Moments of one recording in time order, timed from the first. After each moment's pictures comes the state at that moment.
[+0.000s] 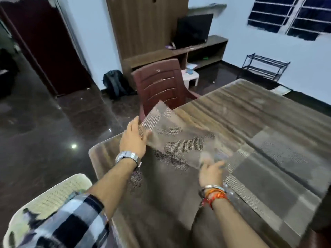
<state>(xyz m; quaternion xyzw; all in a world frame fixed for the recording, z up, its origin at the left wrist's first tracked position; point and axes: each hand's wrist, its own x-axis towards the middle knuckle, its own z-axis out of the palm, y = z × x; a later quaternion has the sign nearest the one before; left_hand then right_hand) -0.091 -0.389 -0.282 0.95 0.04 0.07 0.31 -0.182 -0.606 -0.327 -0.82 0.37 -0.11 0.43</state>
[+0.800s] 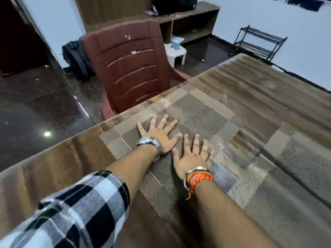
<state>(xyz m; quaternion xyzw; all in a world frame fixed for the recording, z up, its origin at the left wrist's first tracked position) 0.105 -0.557 -0.444 0.97 -0.16 -0.17 0.07 0.004 -0.661 -0.456 -0.97 0.20 0.09 0.13</state>
